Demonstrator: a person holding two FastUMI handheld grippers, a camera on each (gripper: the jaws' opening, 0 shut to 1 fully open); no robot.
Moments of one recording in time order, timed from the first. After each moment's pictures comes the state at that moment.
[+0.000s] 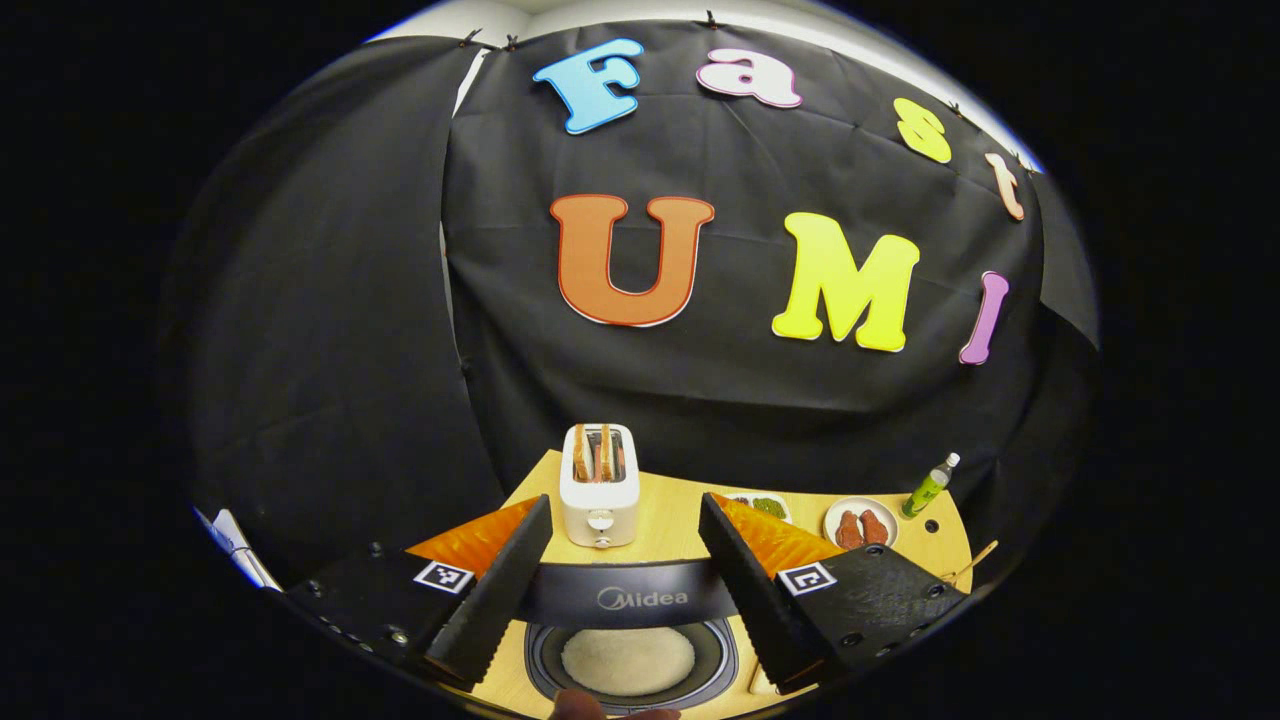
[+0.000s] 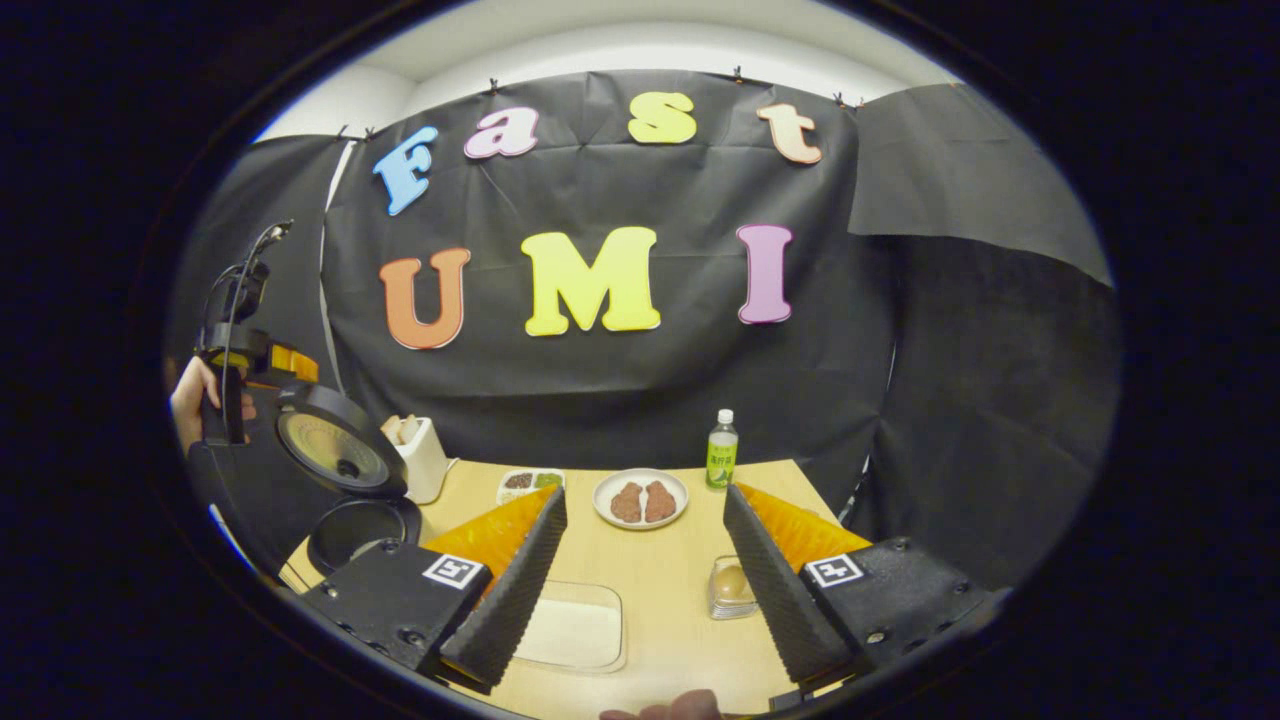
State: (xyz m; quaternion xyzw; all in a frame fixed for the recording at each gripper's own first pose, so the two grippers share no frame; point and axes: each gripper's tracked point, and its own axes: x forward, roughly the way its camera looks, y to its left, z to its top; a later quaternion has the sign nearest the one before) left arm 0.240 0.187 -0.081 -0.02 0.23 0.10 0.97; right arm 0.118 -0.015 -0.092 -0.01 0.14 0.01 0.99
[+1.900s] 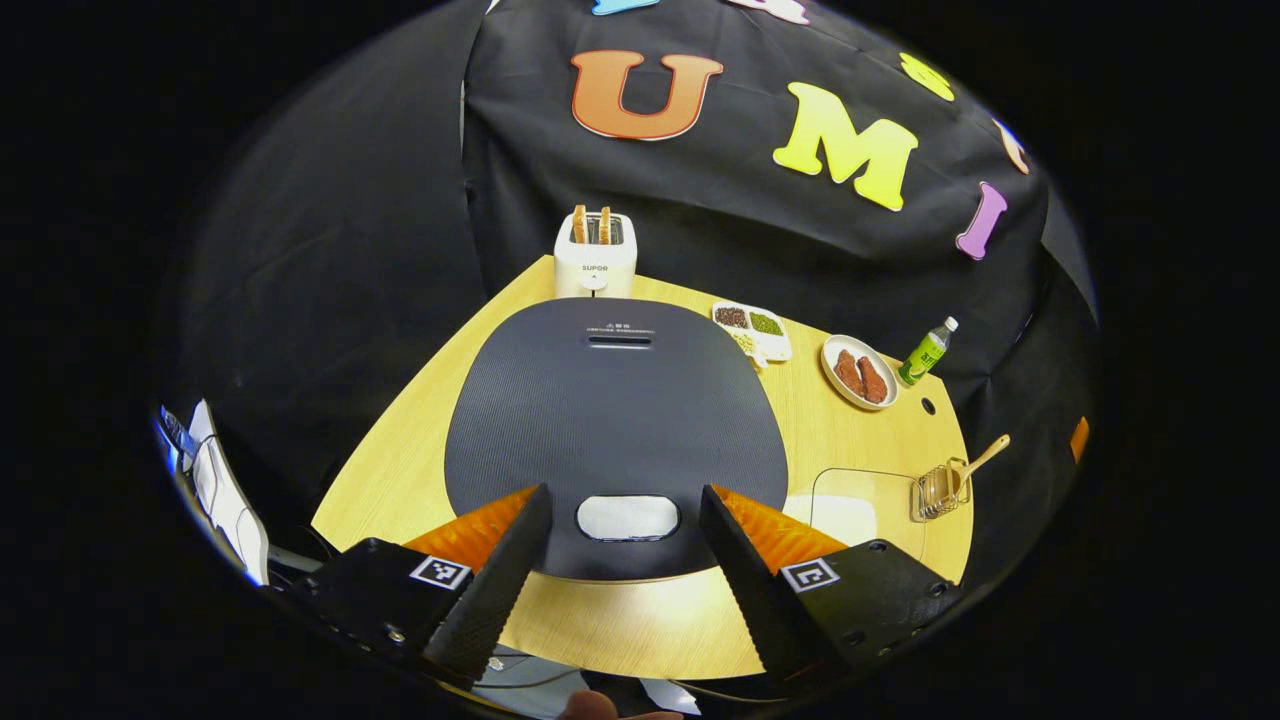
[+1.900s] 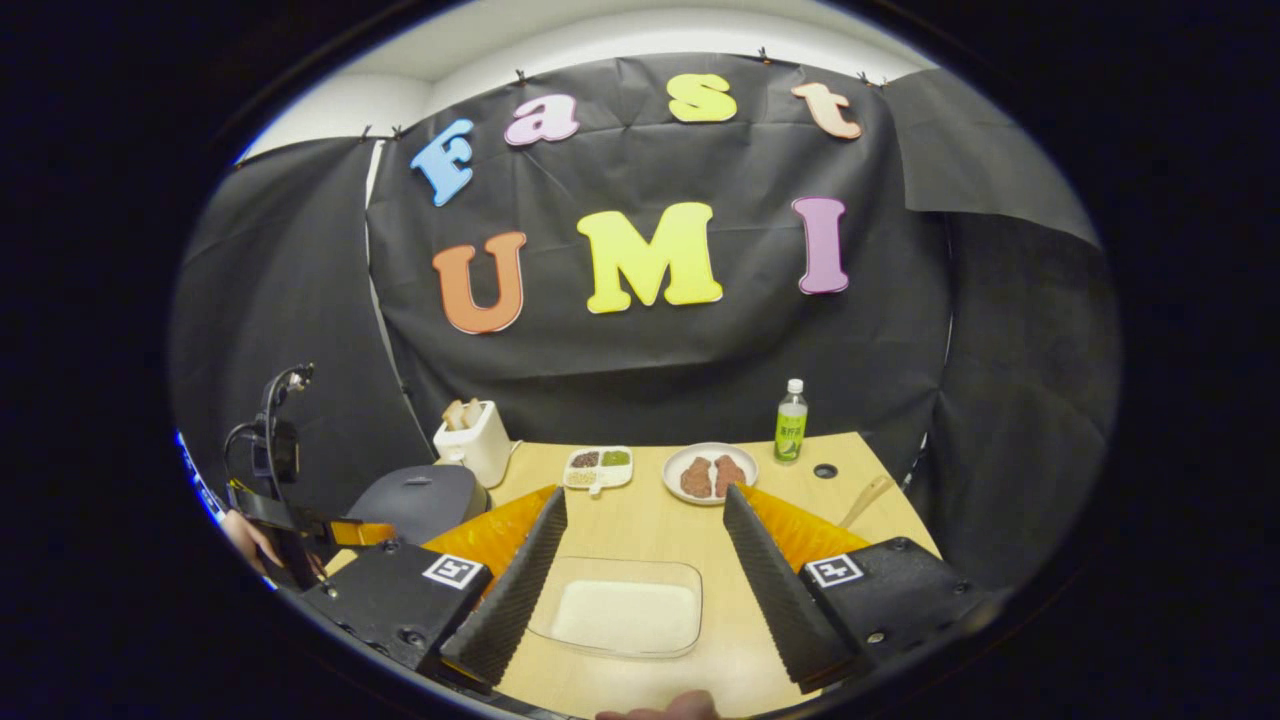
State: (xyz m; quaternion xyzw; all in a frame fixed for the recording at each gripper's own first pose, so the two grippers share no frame) left arm 0.078 0.141 -0.257 -0.09 0.41 0.10 0.90; right arm 0.107 0.052 -0.114 0.02 0.17 0.08 0.98
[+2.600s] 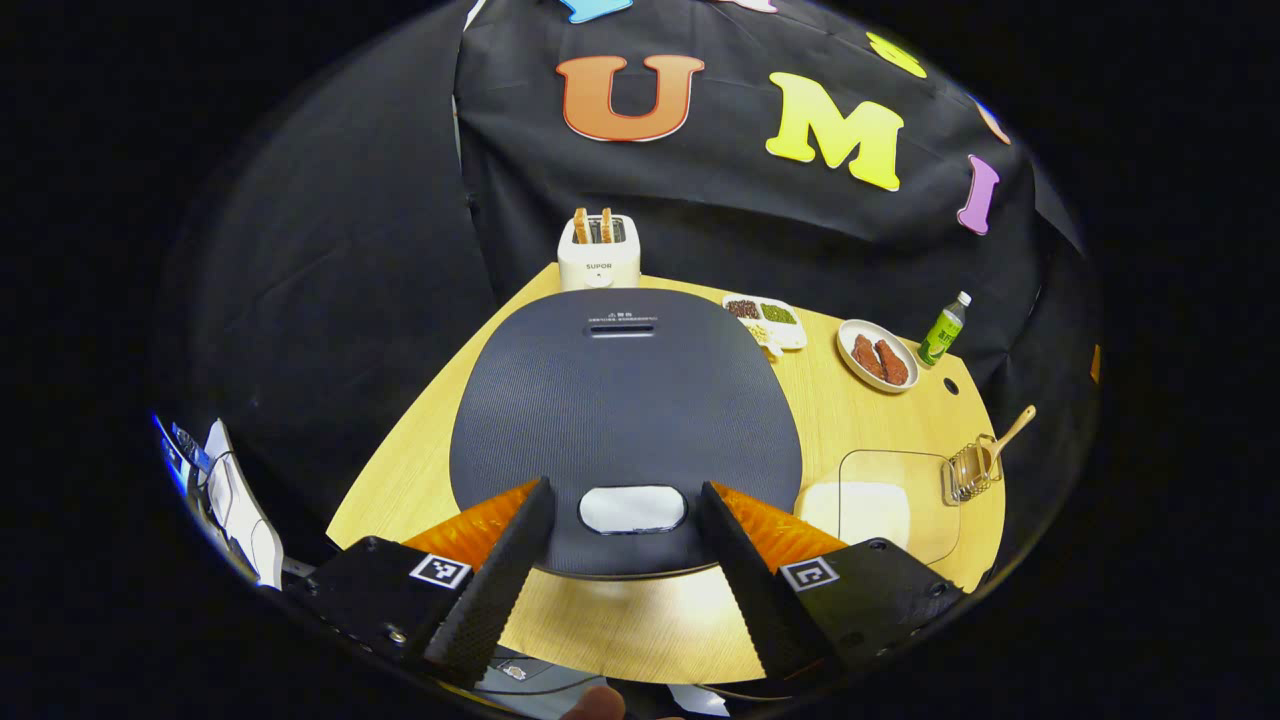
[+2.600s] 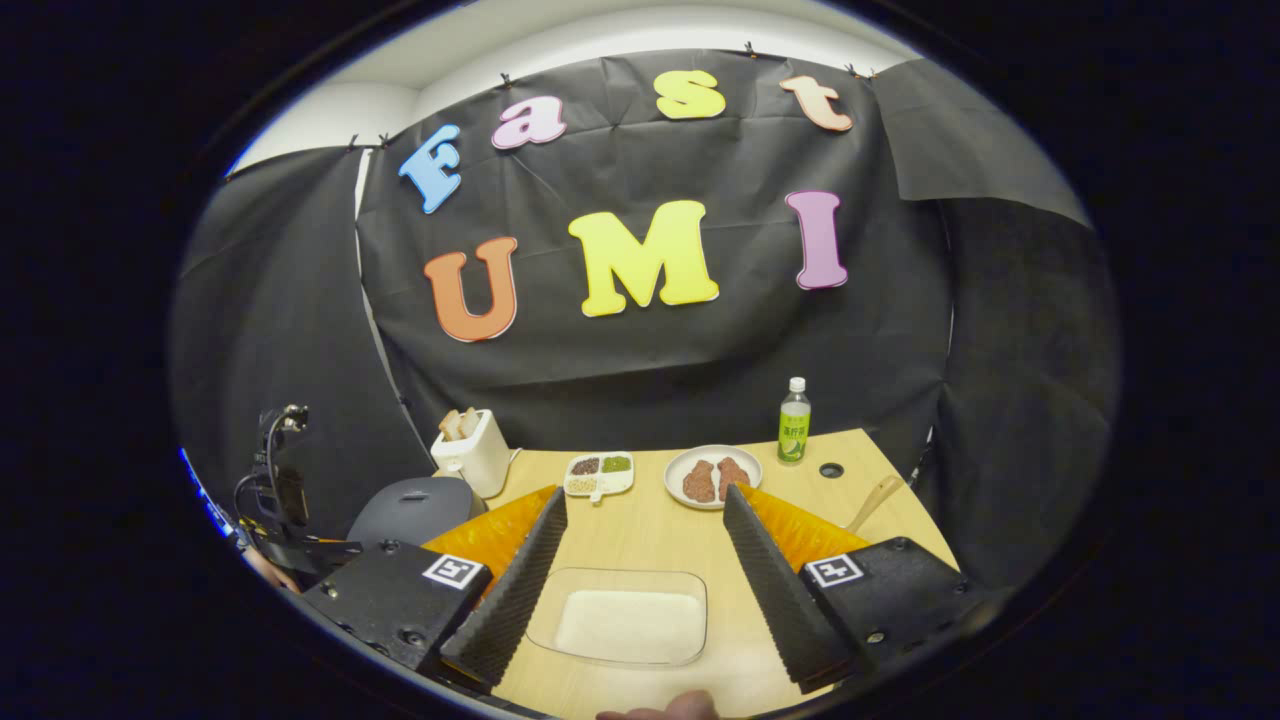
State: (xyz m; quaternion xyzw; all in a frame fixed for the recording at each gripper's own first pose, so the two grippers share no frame) left arm 0.078 0.135 -0.273 -0.04 0.38 0.12 0.91; right arm 0.127 0.046 -0.114 0.03 0.17 0.08 0.98
